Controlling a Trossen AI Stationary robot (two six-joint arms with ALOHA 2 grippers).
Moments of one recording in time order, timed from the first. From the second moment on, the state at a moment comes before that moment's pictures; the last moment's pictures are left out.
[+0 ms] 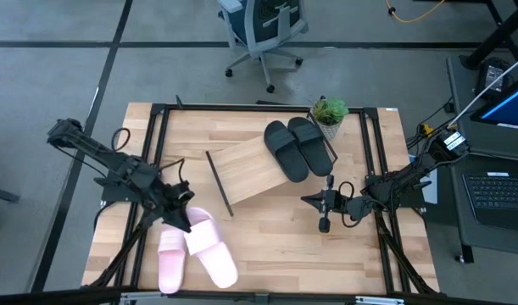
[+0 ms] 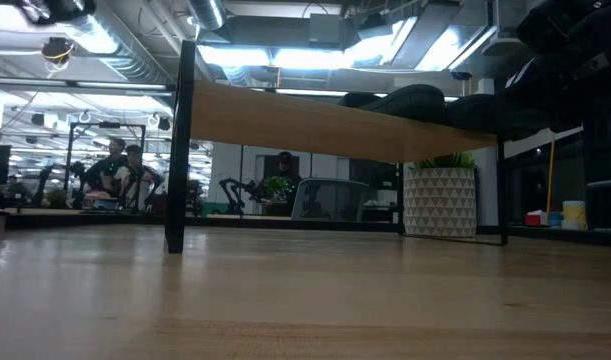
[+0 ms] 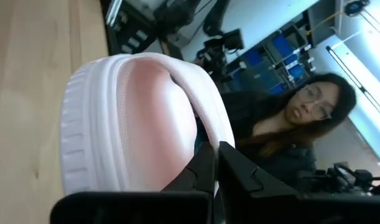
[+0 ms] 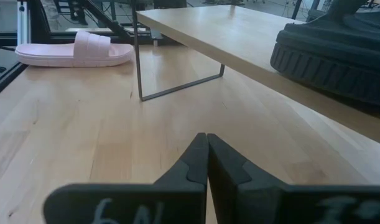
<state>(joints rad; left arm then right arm) -0.45 0.72 0.52 0.03 0.30 -0.85 0.57 1.31 0.25 0.74 0.76 0.20</state>
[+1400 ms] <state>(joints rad) 0.15 0.90 0.88 -0.30 0.73 -0.59 0.57 1.31 0.25 0.74 0.76 0.20</state>
